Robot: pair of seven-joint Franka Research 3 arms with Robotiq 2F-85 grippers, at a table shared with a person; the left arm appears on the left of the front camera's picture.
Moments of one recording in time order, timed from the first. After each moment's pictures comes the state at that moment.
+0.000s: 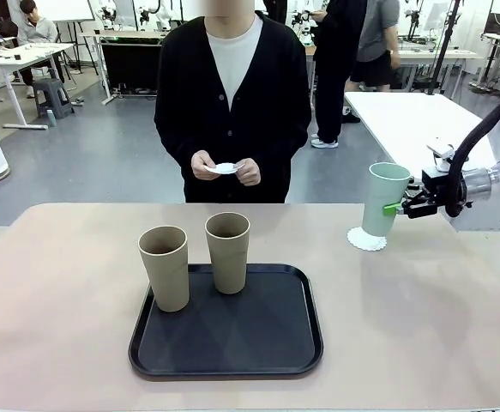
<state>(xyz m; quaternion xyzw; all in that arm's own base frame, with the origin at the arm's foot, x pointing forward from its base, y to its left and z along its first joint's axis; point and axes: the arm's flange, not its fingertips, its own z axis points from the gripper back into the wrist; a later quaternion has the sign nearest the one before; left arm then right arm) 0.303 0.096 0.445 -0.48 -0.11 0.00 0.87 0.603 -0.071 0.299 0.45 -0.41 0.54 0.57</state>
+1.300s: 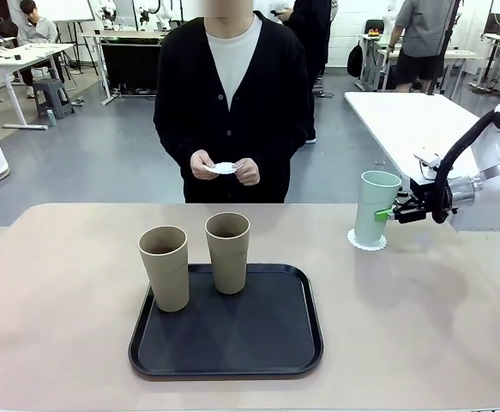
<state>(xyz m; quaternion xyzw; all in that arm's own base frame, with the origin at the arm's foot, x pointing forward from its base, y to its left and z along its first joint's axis) 0.303 0.096 0.445 -0.48 -0.11 0.00 0.87 0.630 -0.064 0.264 0.48 -0.40 0.54 0.57</state>
